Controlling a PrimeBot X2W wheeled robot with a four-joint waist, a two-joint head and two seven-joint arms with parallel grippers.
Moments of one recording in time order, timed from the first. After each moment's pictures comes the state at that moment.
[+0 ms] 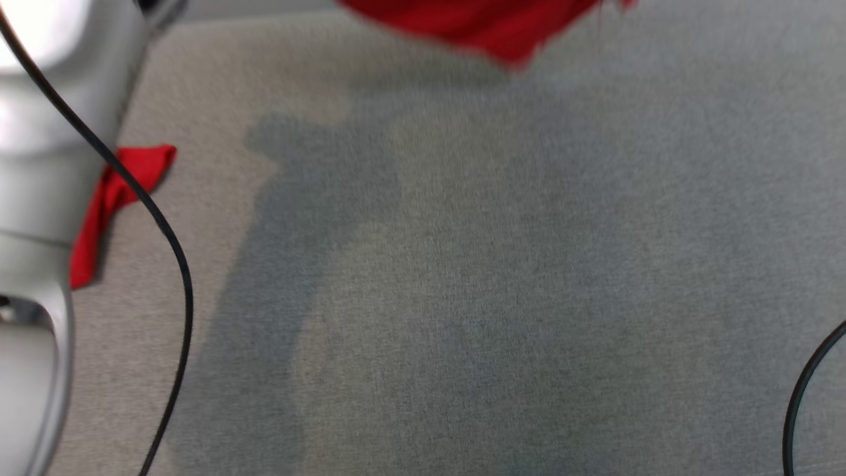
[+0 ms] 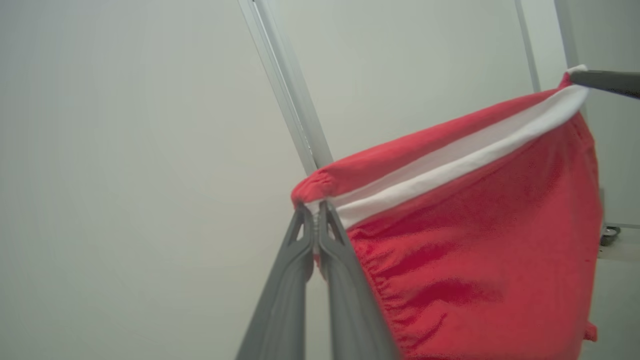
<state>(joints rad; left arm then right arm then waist) -1.45 0.22 -0.66 0.77 -0.45 -0.12 -0.17 -1.42 -0.15 0.02 0.91 0.42 0.13 -0.19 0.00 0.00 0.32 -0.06</state>
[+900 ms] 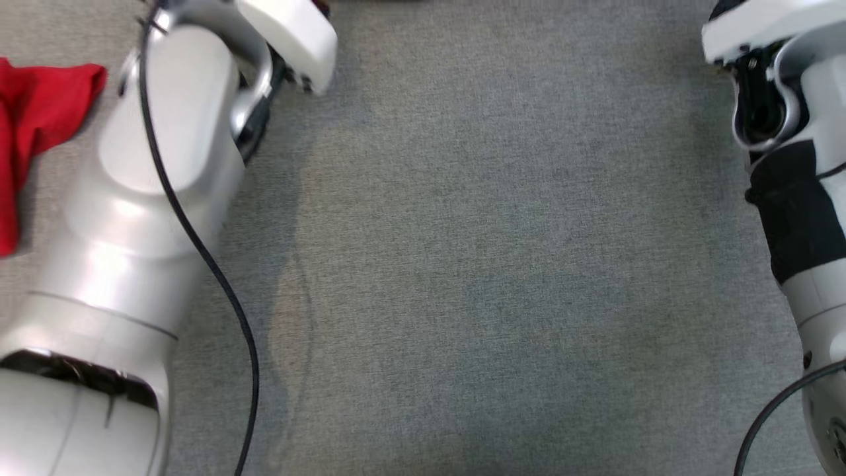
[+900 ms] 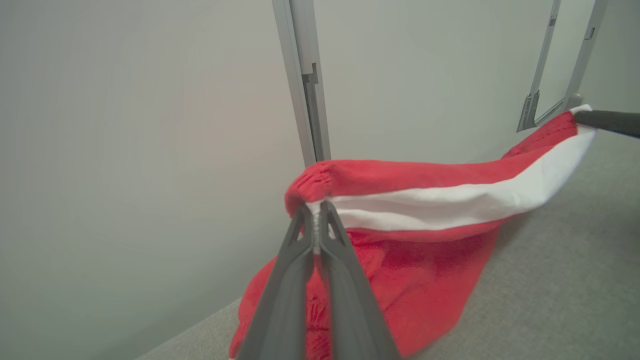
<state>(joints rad) -1.22 0.10 -0.53 0.85 -0.26 -0.12 -0.26 -1.20 -0.11 0.13 1.01 0.53 0.13 -0.26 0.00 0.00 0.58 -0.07</state>
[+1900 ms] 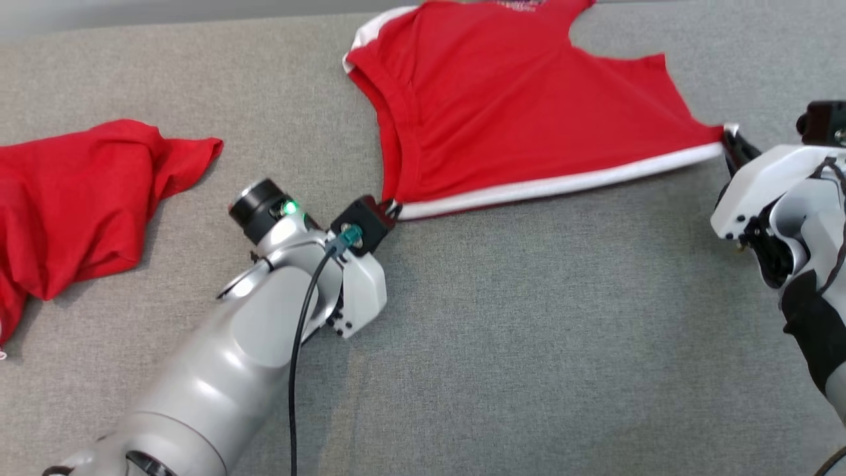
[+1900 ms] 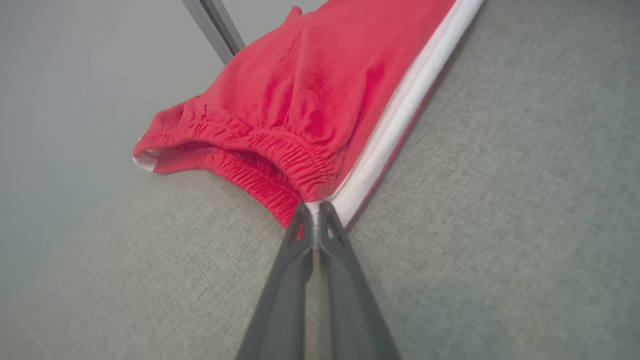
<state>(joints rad) -0.93 0.05 -0.93 1.07 -0.26 -0.13 -0.26 -1.02 -0.26 0.48 1.24 0.70 0.13 -0.11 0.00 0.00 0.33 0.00</state>
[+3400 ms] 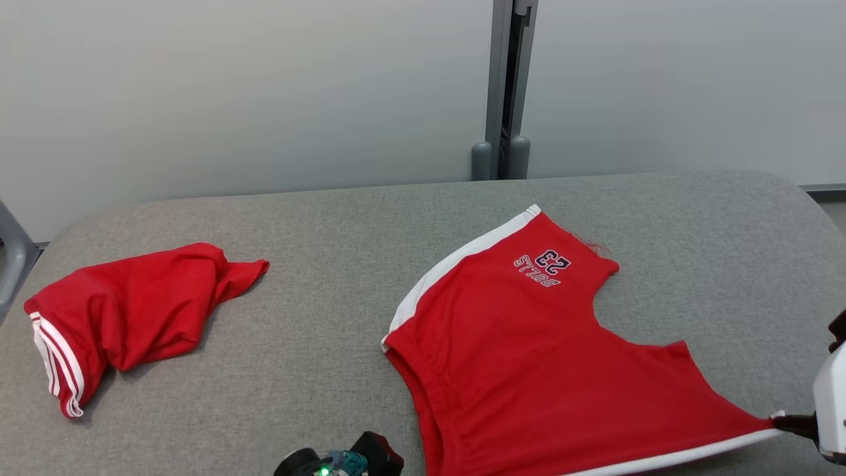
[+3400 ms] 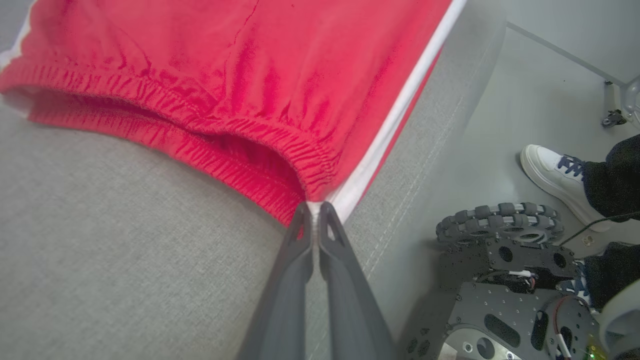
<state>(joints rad) -0.43 0.32 -1.28 0.48 -0.82 -0.13 -0.04 -0.49 -0.74 0.78 0.67 1.22 0.13 0.65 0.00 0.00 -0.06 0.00</state>
